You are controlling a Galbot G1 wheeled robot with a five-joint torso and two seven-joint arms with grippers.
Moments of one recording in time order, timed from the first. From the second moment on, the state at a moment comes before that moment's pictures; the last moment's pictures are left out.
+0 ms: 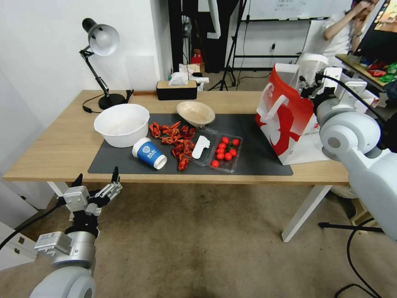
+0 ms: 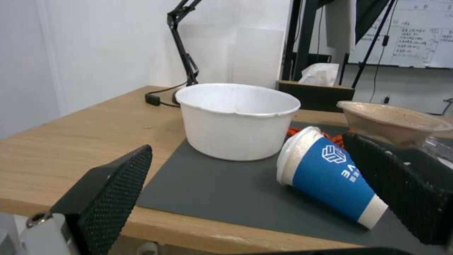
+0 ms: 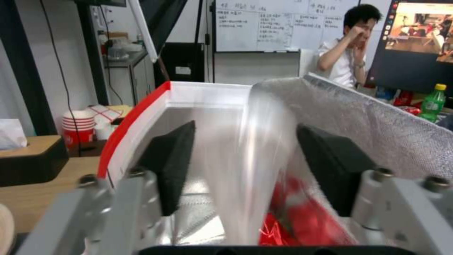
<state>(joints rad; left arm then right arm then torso) 1.73 -1.40 -0.70 -2.33 -0.38 0.06 -0.13 -0.56 0.76 0.20 1.92 0.99 -0.51 0.68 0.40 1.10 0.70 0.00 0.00</state>
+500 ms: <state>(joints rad) 1.73 -1.40 -0.70 -2.34 -0.38 0.06 -0.14 -0.55 0.75 0.20 1.93 1.01 -0.53 0.68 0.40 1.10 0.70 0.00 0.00</state>
